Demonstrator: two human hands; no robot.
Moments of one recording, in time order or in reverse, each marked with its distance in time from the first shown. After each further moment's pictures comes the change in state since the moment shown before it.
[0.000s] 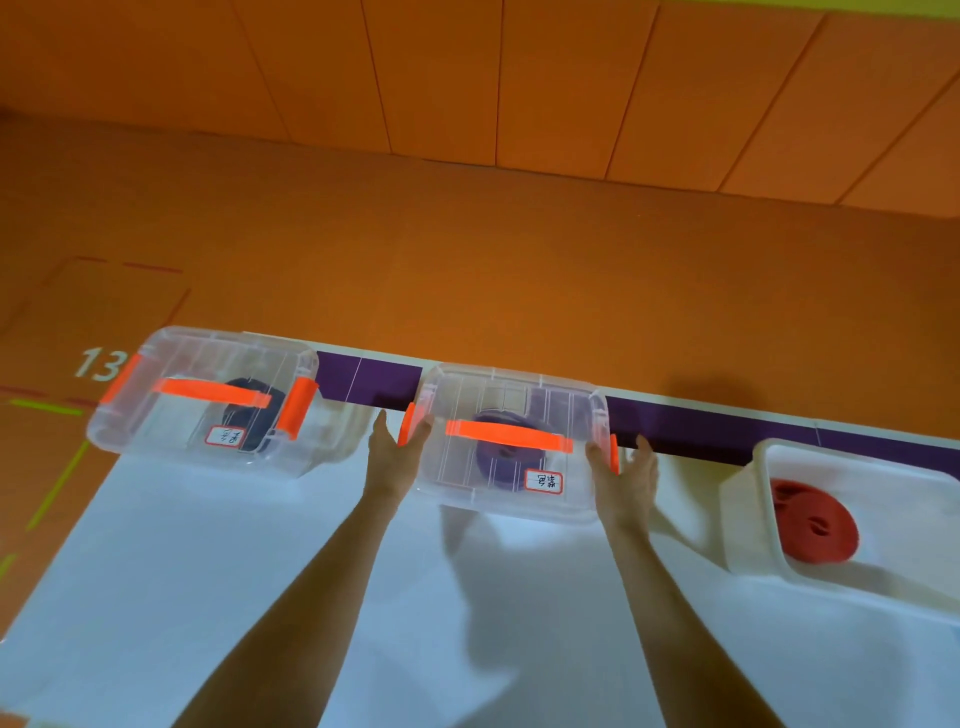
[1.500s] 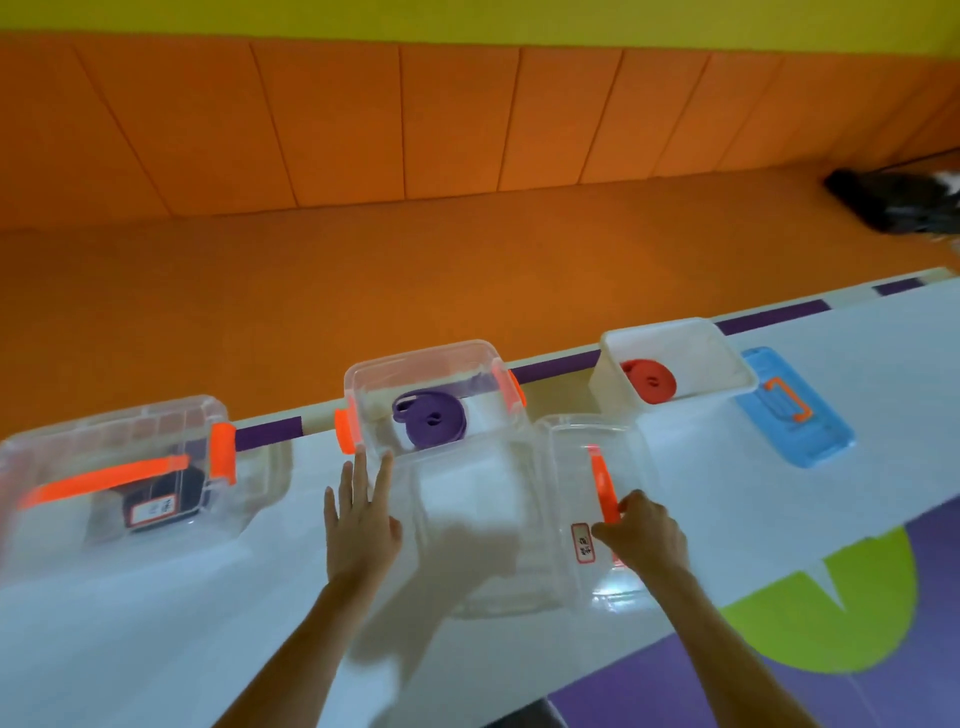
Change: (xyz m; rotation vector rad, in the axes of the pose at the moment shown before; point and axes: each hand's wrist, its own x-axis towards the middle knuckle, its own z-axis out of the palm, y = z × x) left_hand -0.080 -0.074 -0.050 0.954 -0.172 0.805; right_hand -0.194 0.082 -0.104 -0.657 0.103 0.265
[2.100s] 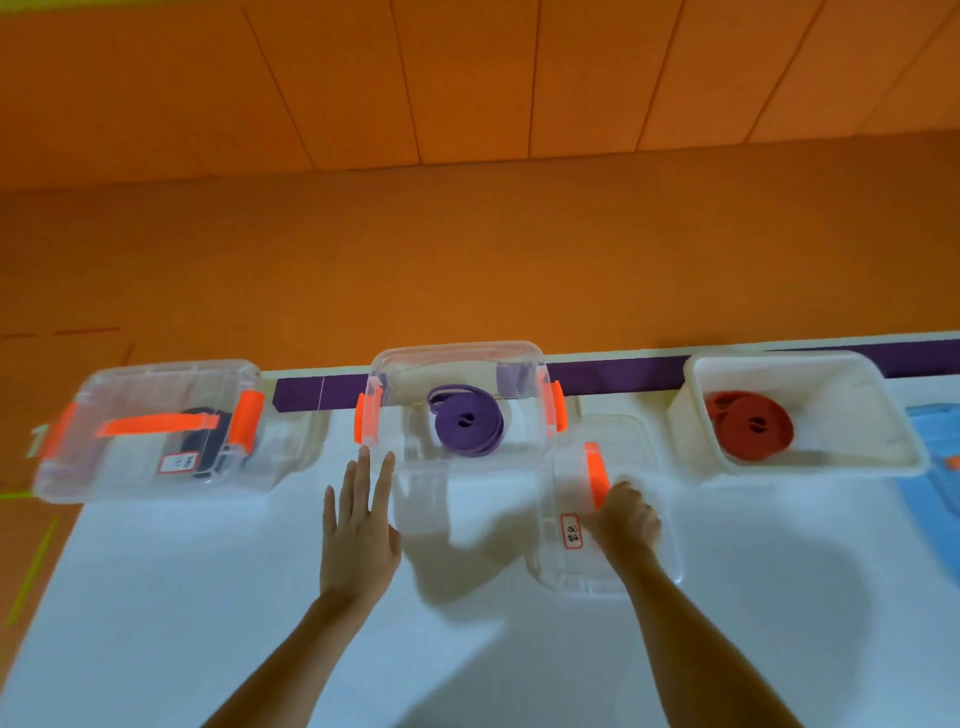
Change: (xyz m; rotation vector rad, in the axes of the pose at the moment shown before) left_hand -0.007 0.034 0.022 0.147 0.099 -0.192; right_hand 0.147 -0.056 0.068 -0.028 -0.180 -0.129
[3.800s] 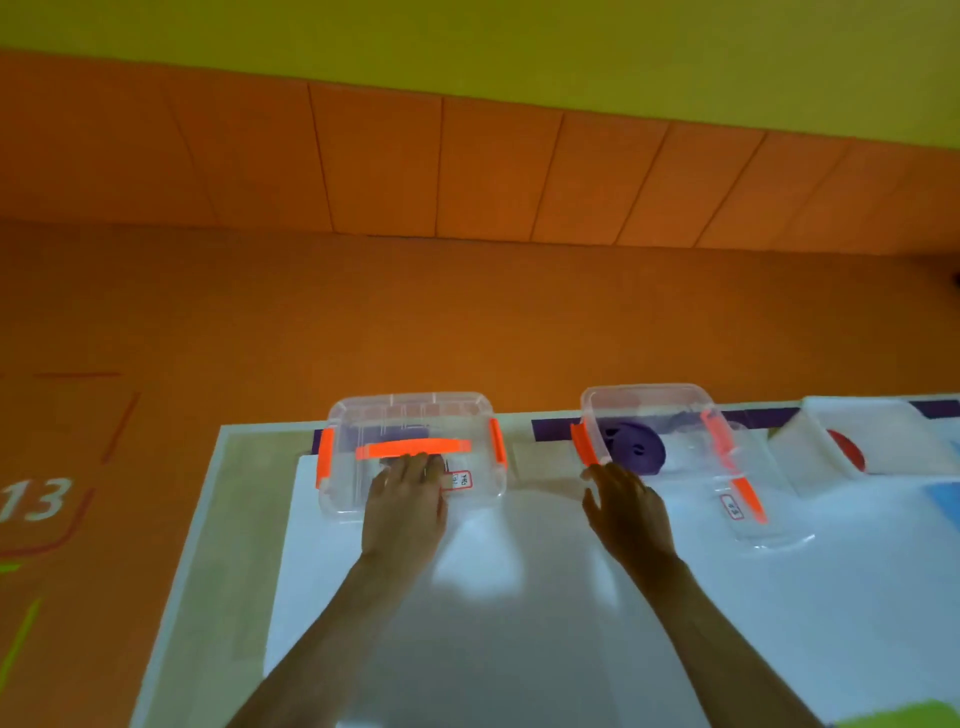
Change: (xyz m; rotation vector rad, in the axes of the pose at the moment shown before) left_hand 0.054 -0.340 -0.149 -0.117 0.076 0.255; right_hand -0.283 -0.318 0.077 -0.241 0.475 -0.582
